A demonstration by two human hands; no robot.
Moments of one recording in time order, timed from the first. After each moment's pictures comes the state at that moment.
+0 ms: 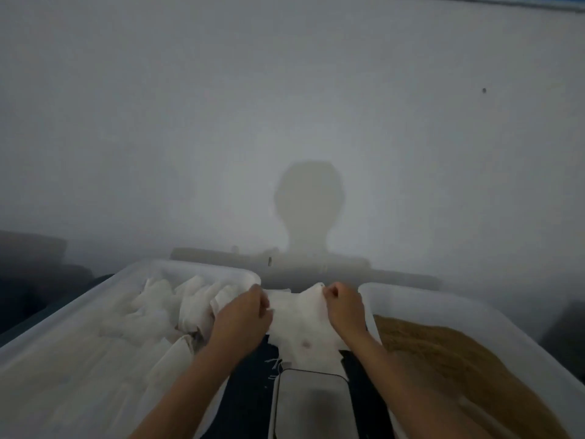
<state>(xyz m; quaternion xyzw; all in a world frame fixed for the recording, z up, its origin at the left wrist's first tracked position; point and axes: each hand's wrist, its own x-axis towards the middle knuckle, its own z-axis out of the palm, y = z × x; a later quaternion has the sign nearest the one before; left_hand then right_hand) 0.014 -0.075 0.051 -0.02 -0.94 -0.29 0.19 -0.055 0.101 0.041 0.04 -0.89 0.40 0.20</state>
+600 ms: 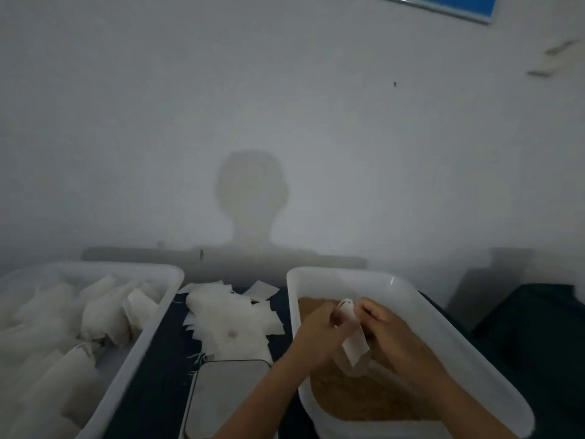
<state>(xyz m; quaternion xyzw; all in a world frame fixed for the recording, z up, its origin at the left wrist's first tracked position) 0.015 0.145 0.032 -0.22 -0.80 -0.56 -0.01 0.051 0.276 0.059 0.04 -0.81 0.58 0.07</state>
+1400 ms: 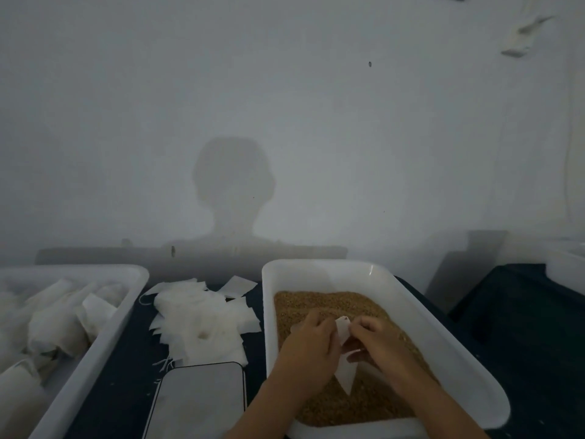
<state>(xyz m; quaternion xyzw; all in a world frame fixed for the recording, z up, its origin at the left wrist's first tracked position) 0.011 0.172 -0.004 -0.31 -0.89 -0.30 0.14 0.039 0.311 0.020 -0.08 -0.78 0.61 0.04</state>
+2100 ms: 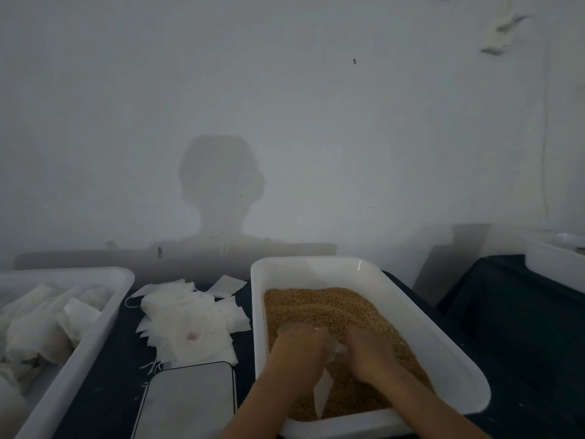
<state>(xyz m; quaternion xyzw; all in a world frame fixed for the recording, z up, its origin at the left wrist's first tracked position) 0.016 0.171 -0.001 -0.34 -0.92 -0.16 0.14 0.031 0.313 0.002 -0.09 -1.00 0.05 -0.01</state>
